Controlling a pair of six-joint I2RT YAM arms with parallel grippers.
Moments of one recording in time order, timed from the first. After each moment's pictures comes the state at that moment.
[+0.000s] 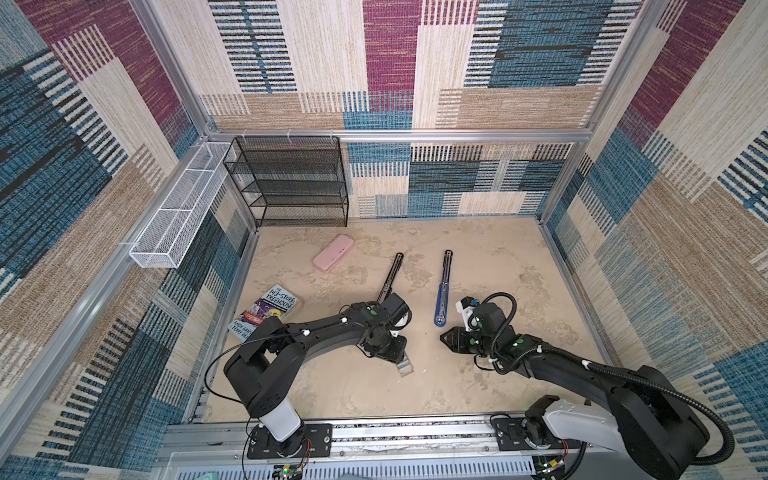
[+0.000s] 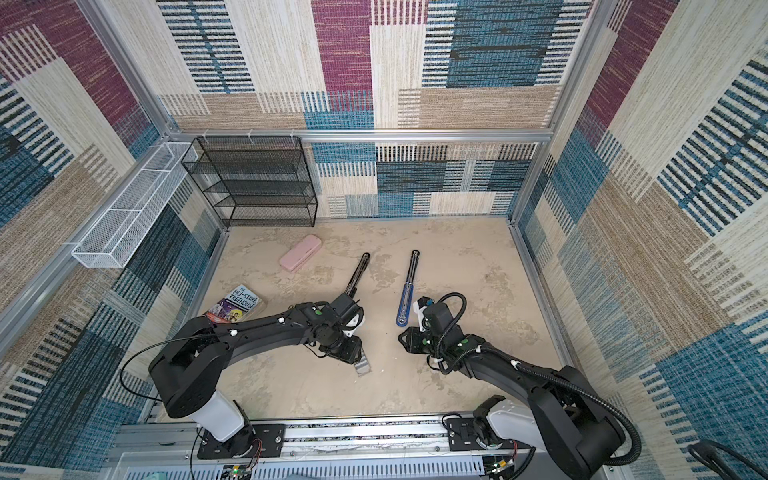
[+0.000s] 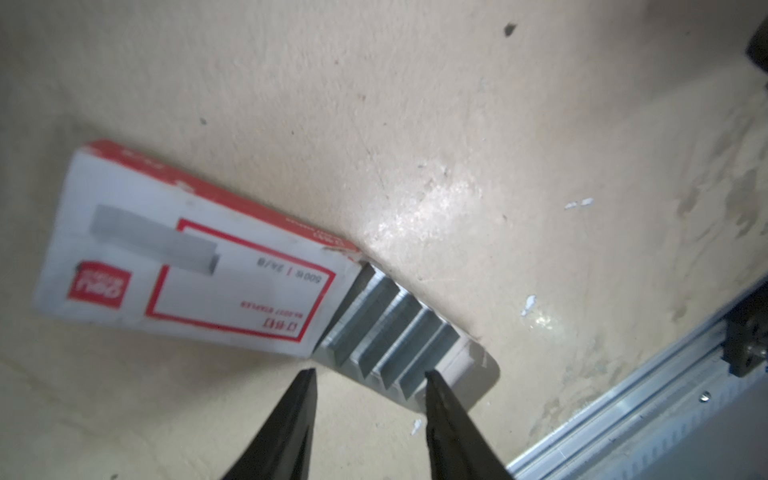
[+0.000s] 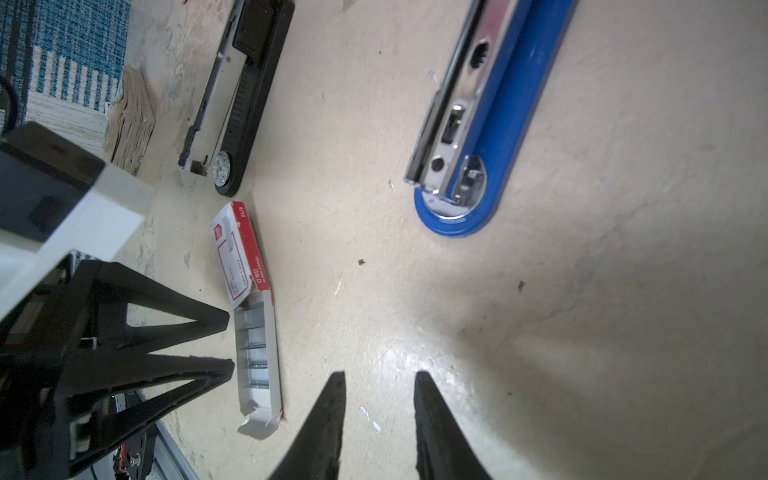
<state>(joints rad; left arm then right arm) -0.83 1.63 0.98 -0.65 0.21 -0.42 0.54 1.17 0.40 -0.03 -0.29 0.62</state>
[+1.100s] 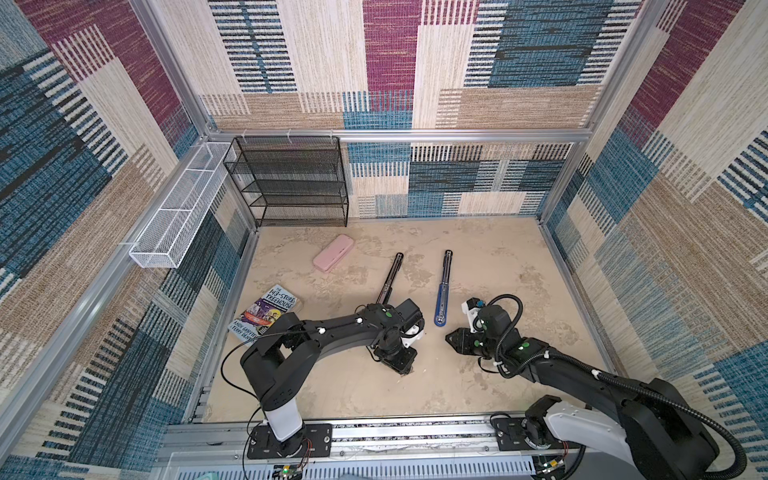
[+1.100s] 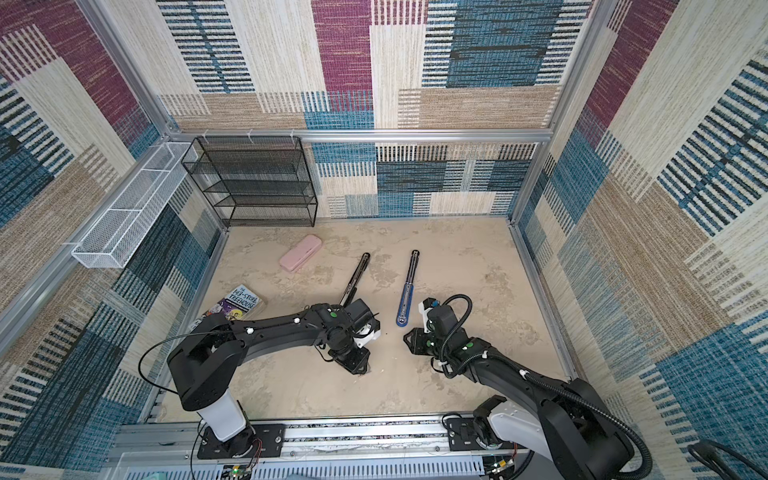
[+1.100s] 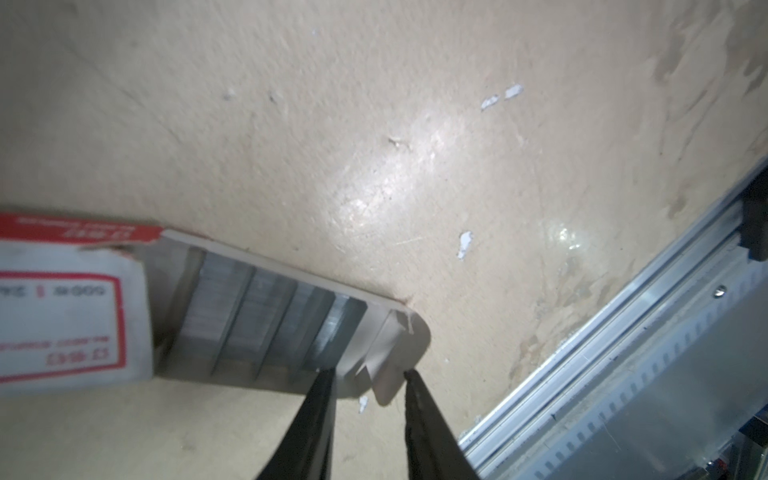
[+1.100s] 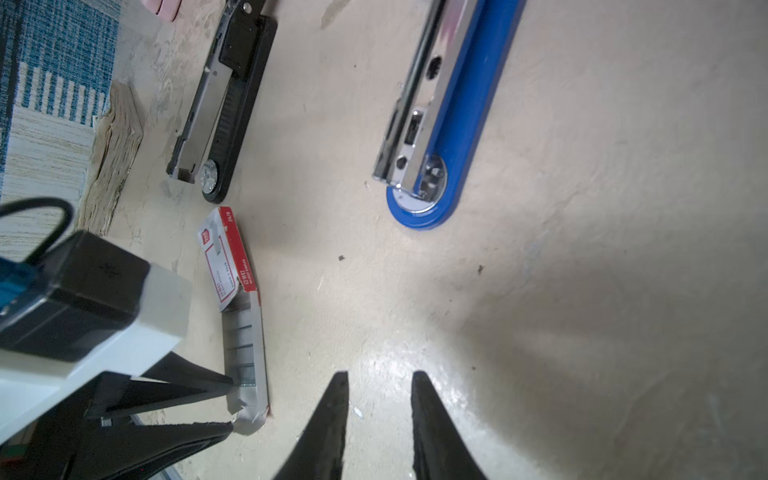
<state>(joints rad) -0.91 1.75 1.07 -0.75 0.28 -0.25 0.53 1.11 0.39 -0.08 -0.25 0.62</state>
